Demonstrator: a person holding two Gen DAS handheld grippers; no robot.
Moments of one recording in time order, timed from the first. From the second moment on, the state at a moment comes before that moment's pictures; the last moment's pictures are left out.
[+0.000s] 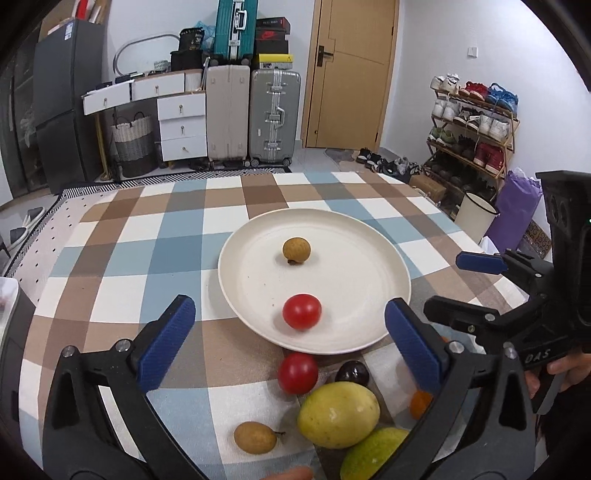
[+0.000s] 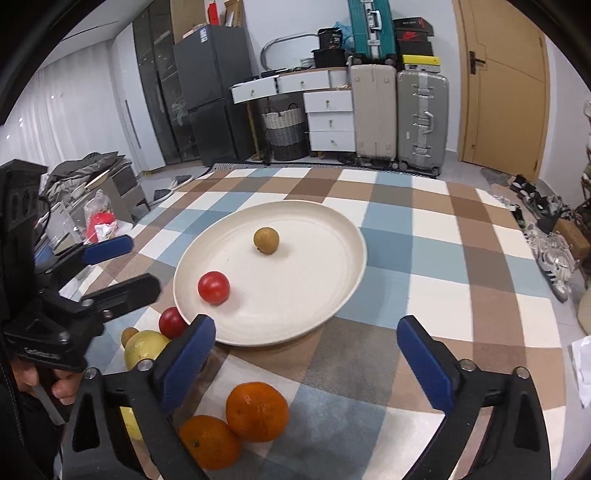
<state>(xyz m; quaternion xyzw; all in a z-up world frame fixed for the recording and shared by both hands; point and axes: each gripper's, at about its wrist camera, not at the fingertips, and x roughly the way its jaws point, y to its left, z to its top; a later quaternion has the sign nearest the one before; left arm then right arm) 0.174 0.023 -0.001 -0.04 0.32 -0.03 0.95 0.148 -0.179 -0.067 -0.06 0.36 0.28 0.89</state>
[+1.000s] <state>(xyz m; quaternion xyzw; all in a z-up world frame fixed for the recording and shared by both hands) 0.062 0.014 -0.004 -0.05 0.34 0.00 0.94 0.069 -0.199 -0.073 -0.06 0.40 0.26 0.88</state>
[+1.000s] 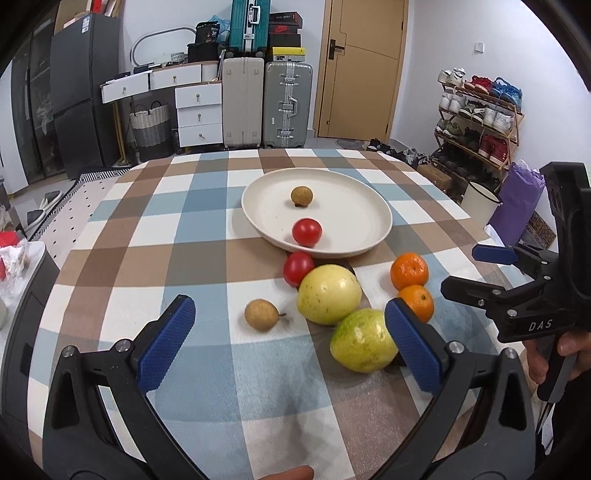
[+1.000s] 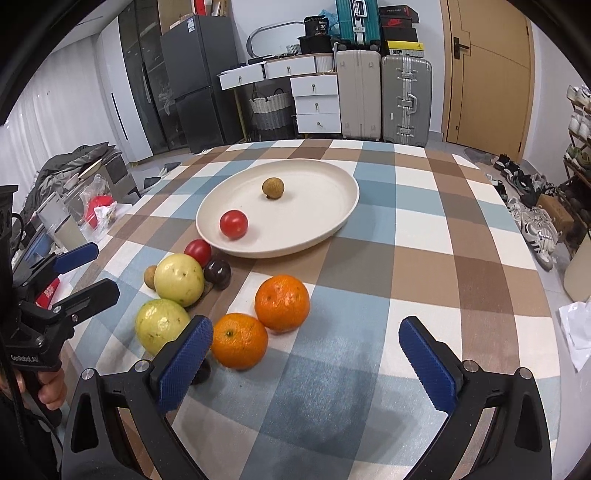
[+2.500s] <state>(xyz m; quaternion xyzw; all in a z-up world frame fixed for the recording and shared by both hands) 0.077 -0.015 -0.044 -0.03 0.40 -0.05 0.91 0.066 -0.171 -0.106 -0.06 0.43 0.30 0.85</state>
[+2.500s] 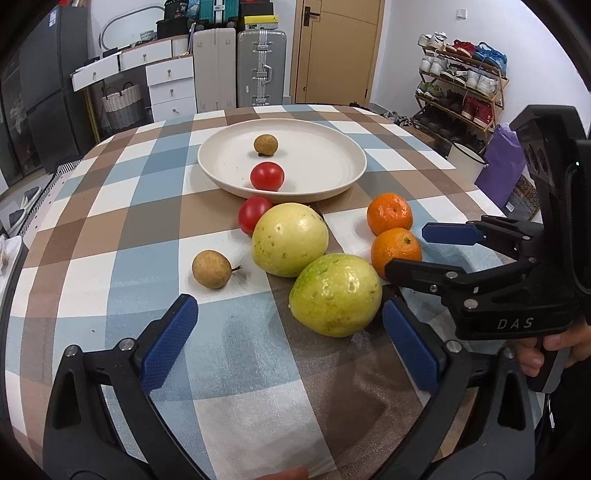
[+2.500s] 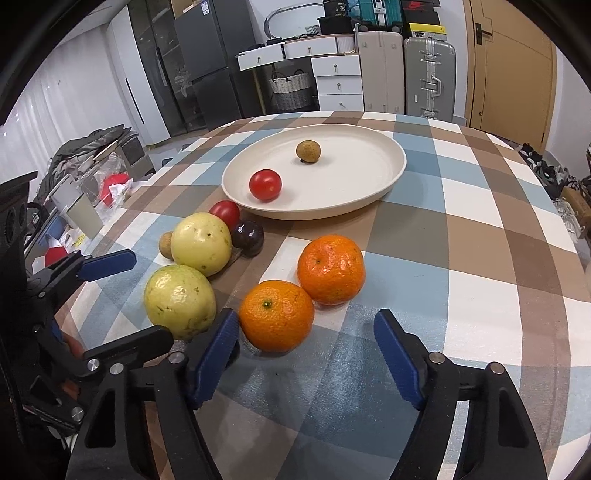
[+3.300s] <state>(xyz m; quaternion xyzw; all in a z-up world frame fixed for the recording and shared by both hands) 0.076 -0.028 -0.050 -0.04 0.41 -0.12 0.90 0.058 -0.171 -0.102 -0.05 0.43 0.34 0.83</state>
